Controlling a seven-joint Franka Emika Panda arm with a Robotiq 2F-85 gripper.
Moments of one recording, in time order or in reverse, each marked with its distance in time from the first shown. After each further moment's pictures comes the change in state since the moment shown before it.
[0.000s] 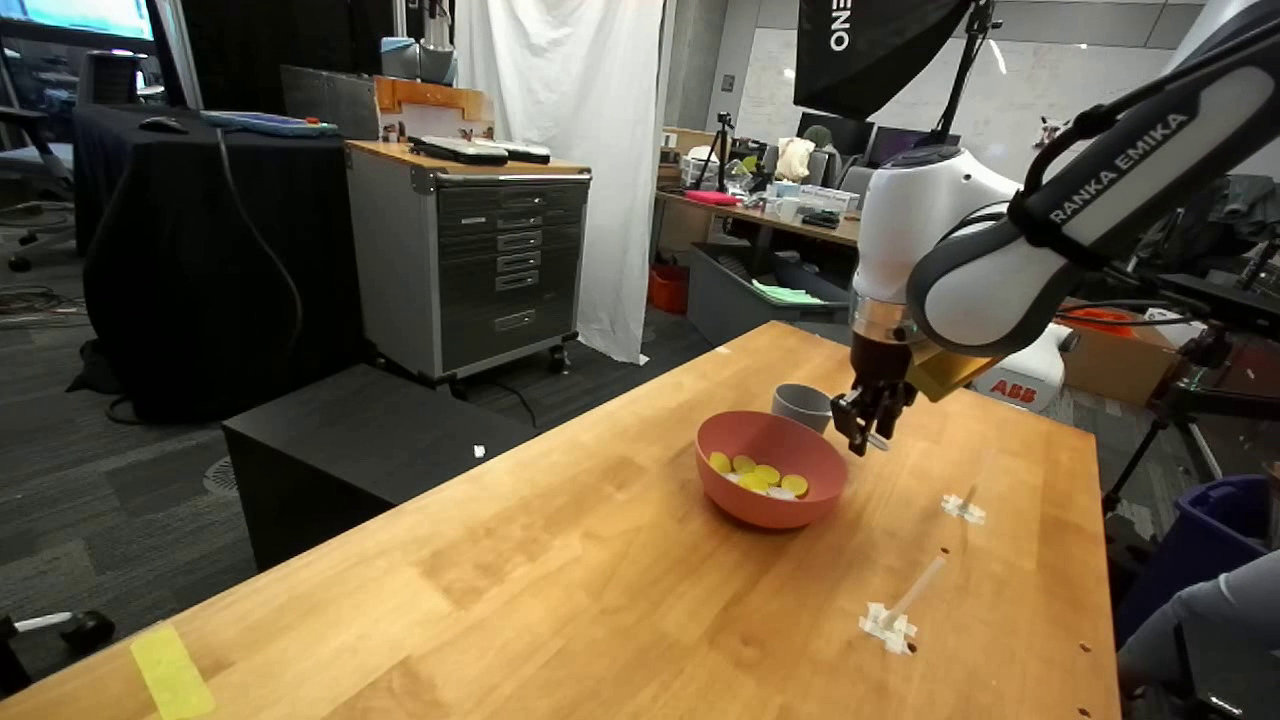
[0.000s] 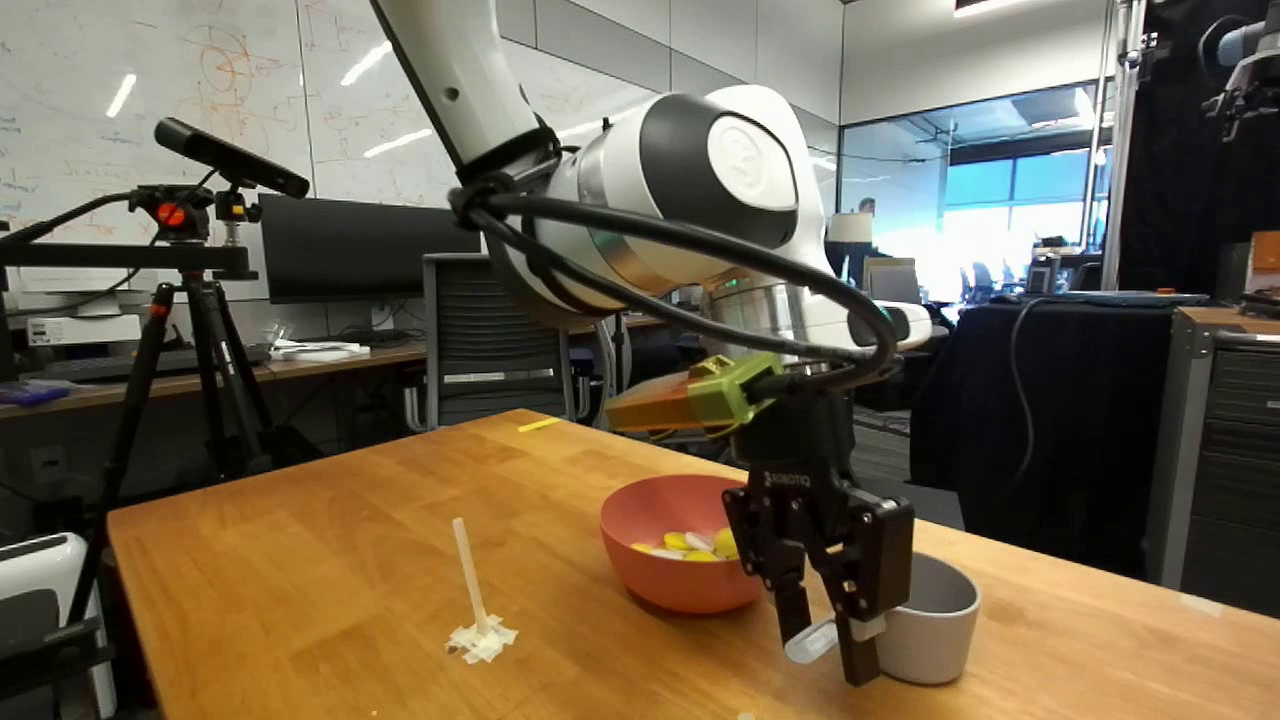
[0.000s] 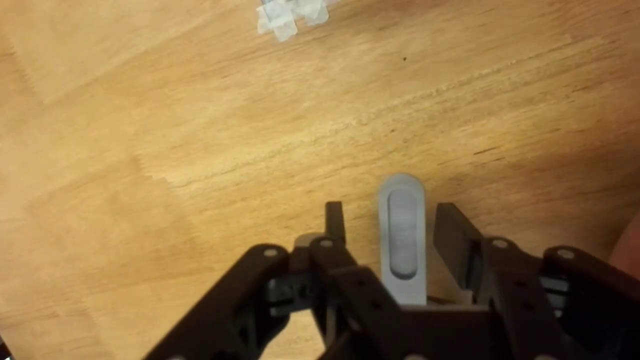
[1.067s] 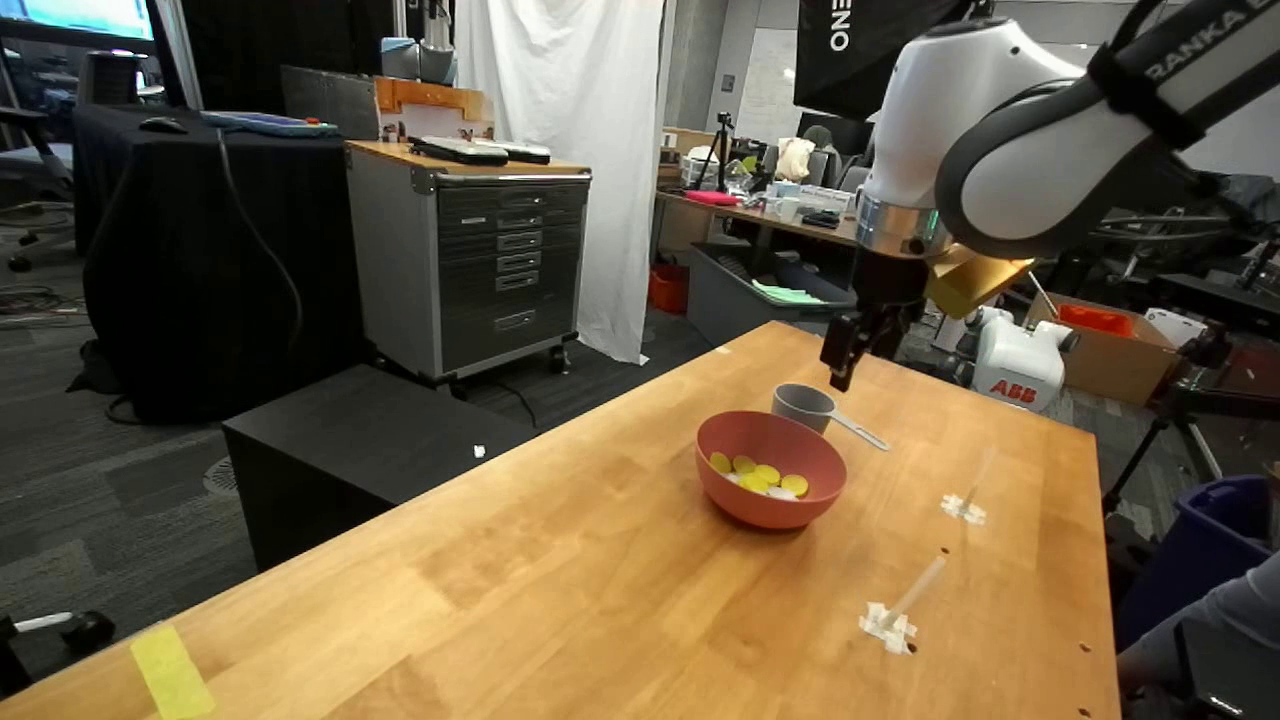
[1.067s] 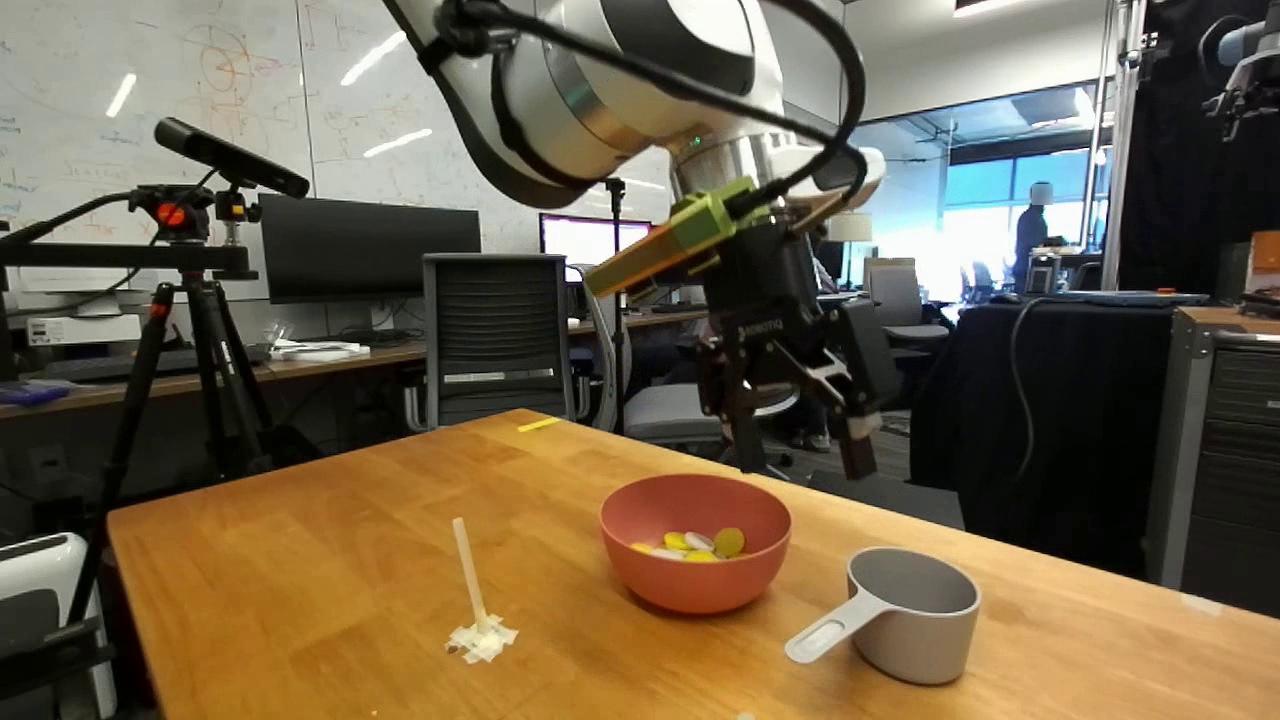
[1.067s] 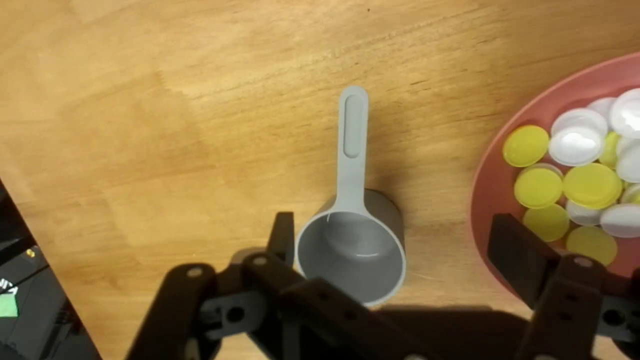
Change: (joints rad) arm 0.053 -0.205 0.015 -0.041 -0.006 -0.074 -0.080
